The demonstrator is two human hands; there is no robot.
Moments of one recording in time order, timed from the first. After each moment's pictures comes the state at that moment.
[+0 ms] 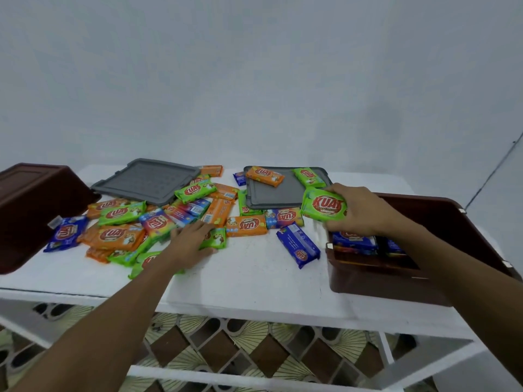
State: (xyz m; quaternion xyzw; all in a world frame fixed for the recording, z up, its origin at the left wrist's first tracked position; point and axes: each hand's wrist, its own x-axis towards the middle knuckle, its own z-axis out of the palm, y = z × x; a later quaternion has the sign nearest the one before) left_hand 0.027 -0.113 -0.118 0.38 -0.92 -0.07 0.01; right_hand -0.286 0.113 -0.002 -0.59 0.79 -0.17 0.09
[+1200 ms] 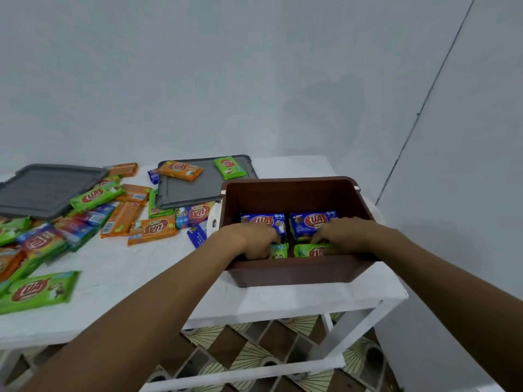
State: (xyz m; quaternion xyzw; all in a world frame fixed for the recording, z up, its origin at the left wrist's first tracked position) left_hand -0.253 0.071 -0.062 0.08 -0.97 -0.07 -0.23; right_hand -0.401 0.229 -0.041 -0.60 0.76 0.16 0.20
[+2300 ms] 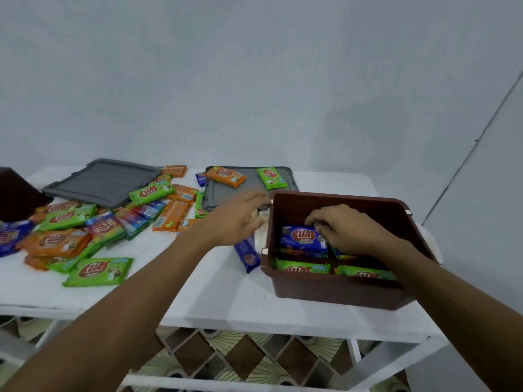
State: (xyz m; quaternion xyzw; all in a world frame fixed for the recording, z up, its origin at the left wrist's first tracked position) left_hand -0.153 -0.004 -0.034 0.17 -0.97 -0.10 0.10; right_hand -0.351 0.169 -0.017 -0.63 0.77 -0.06 0.08
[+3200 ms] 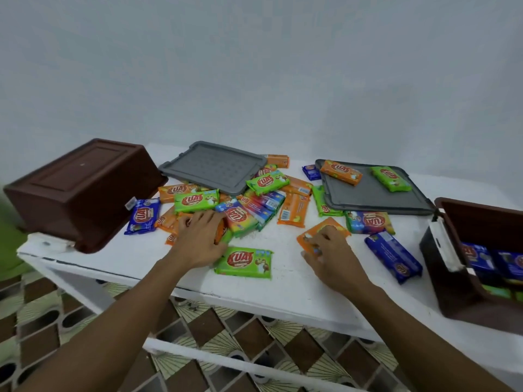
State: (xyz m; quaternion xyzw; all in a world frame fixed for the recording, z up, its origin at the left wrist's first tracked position) left_hand 0.166 -0.191 -0.115 0.43 -0.90 -0.06 0.05; right_hand -0.096 -0.020 -0.142 -0.59 0.78 -0.21 0.05
